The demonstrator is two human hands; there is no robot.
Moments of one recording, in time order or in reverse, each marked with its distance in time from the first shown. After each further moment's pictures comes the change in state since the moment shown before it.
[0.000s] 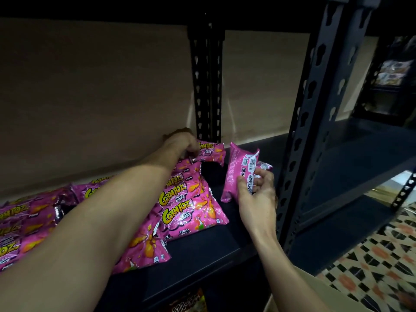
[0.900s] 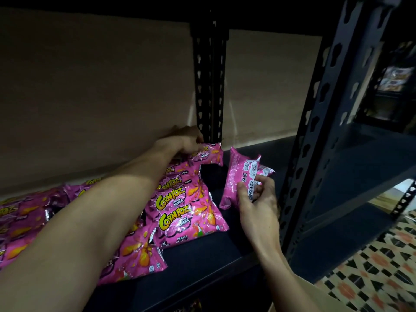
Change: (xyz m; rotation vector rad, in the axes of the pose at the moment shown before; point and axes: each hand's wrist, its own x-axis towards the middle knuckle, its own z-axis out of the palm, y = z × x) left_hand 0.032 -0.016 0.002 0.147 0.123 0.405; right_hand -0.002 0.001 -0.002 -0.102 -0.047 -0.002
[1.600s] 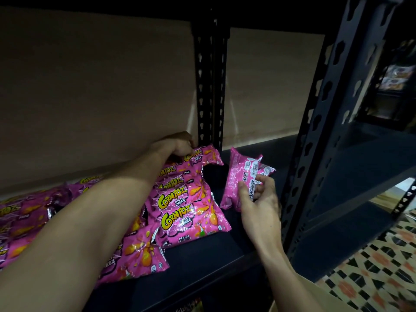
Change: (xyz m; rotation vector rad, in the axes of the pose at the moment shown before) left_hand 0.013 -0.028 0.021 -0.126 -0.080 -0.052; right_hand 0.000 0.001 0.002 -0.005 -0.002 -0.003
